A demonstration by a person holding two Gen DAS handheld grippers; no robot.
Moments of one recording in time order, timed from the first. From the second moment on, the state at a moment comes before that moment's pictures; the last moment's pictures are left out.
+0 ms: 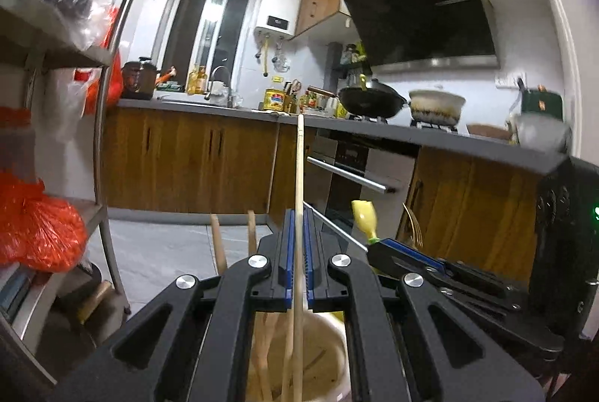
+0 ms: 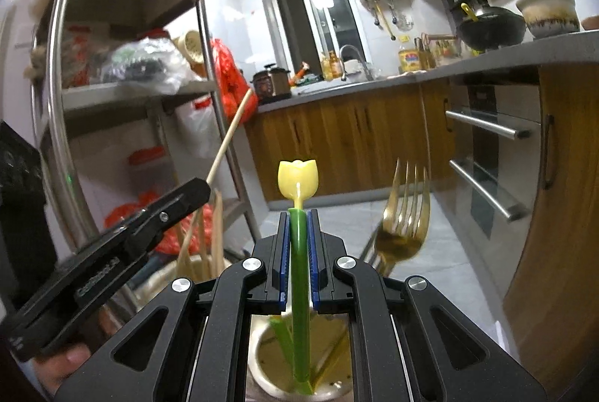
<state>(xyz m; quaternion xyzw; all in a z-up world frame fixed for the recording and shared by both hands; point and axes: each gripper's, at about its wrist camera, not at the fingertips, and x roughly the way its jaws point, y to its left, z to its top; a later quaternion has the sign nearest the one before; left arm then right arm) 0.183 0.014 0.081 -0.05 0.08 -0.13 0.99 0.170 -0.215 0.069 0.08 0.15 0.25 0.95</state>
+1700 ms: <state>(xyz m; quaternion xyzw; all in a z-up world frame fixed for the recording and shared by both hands) 0.059 0.039 0.030 0.03 0.21 -0.10 0.97 0.045 -0.253 0.027 -0.03 0.24 0.22 0.95</state>
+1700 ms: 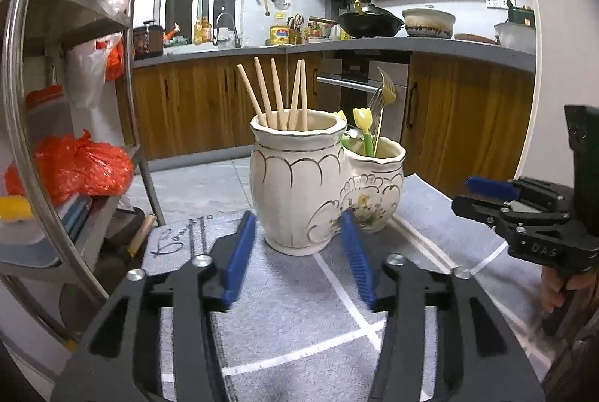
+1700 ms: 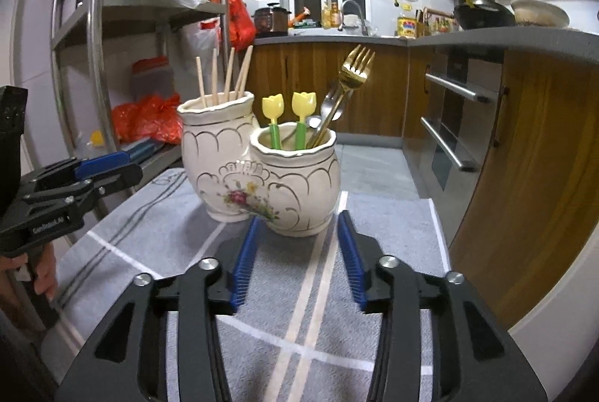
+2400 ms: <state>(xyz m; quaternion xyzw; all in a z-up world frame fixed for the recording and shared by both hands) 0.050 0.041 0.032 0.02 0.18 -0.08 0.98 0.033 -0.259 0.034 -0.03 0.19 0.20 0.96</state>
